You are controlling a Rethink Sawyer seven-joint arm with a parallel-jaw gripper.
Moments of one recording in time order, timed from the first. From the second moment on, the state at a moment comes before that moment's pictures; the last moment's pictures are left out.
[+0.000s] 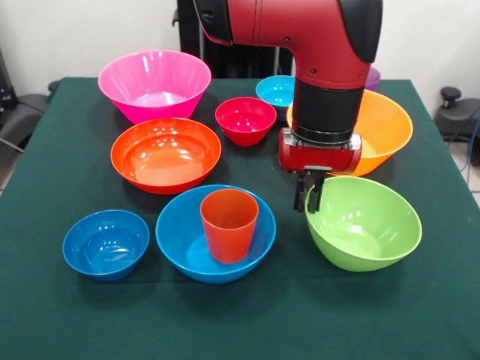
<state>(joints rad) -0.12 -0.42 0.01 1.47 -0.09 0.31 1.80</state>
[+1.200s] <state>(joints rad) -0.03 -0.64 -0.06 1.55 -0.04 0.33 1.80</state>
